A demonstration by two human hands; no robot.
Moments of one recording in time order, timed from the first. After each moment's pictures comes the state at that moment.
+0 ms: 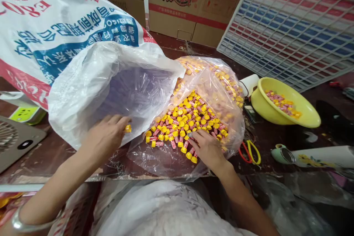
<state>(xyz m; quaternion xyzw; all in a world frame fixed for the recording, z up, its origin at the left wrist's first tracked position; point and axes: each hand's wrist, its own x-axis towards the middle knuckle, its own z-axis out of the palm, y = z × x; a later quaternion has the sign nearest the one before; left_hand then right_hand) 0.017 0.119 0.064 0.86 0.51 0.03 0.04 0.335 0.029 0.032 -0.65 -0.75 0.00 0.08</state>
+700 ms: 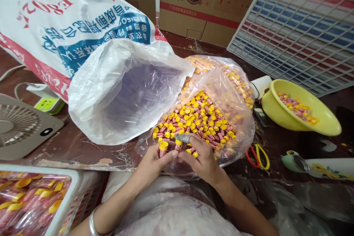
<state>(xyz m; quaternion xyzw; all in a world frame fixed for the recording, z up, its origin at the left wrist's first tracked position) 0.107 0.036 0.044 0.48 0.40 0.32 0.71 0.290 0.015 0.048 -0.48 -0.75 0.24 0.38</state>
